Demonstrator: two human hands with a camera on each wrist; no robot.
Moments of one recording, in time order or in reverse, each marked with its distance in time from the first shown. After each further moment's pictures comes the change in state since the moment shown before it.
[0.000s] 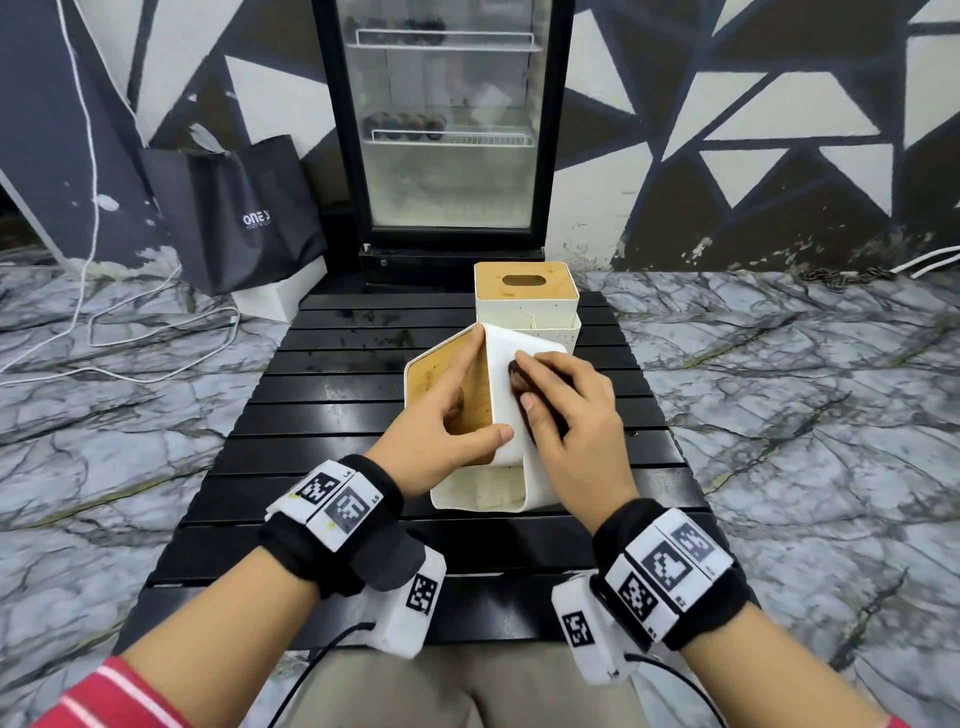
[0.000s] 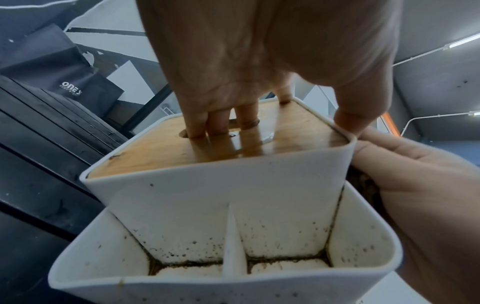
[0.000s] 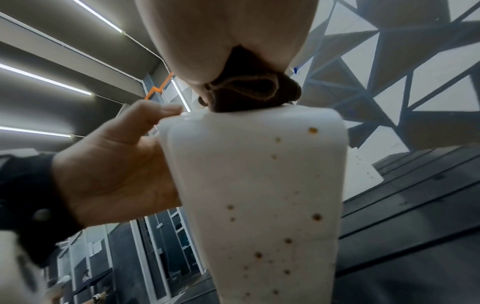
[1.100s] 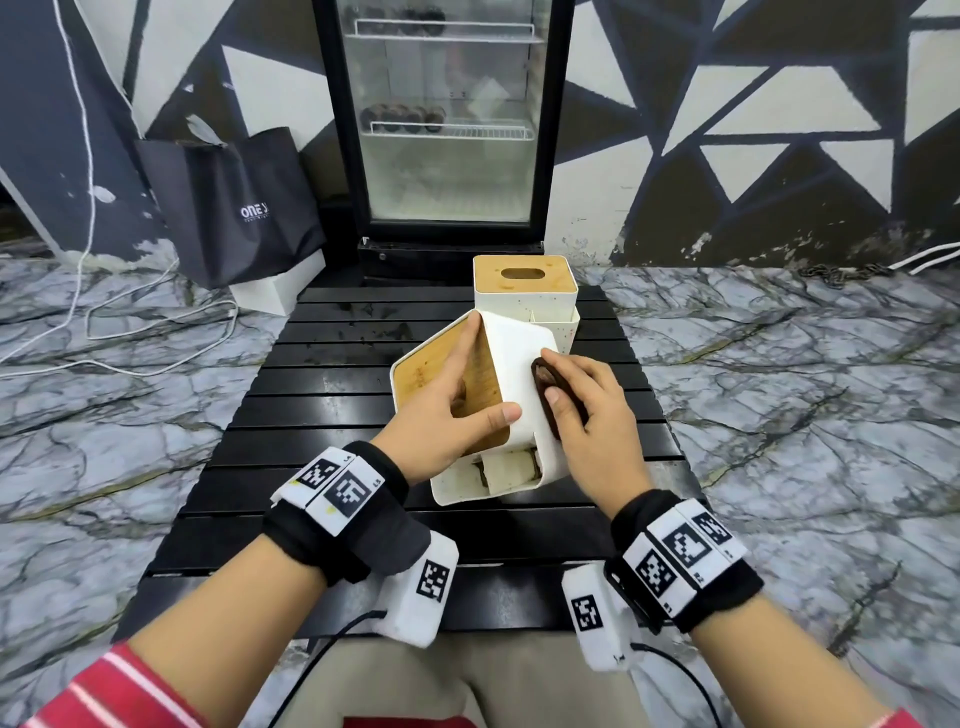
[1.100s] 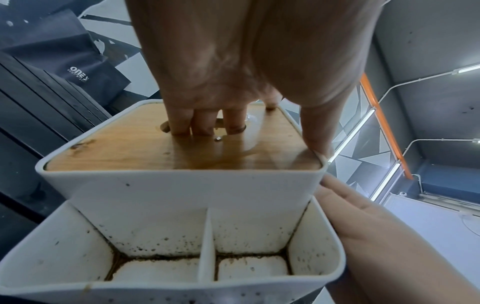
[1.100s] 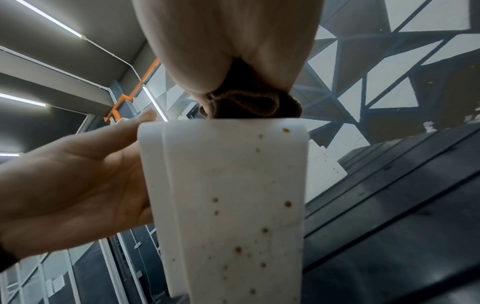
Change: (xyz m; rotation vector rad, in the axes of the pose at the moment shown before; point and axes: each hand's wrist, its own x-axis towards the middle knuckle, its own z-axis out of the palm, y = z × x) left_hand 0.008 -0.003 0.003 0.025 -0.006 0.014; right_hand -0.002 0.018 -0.013 0.117 -0.146 0.262
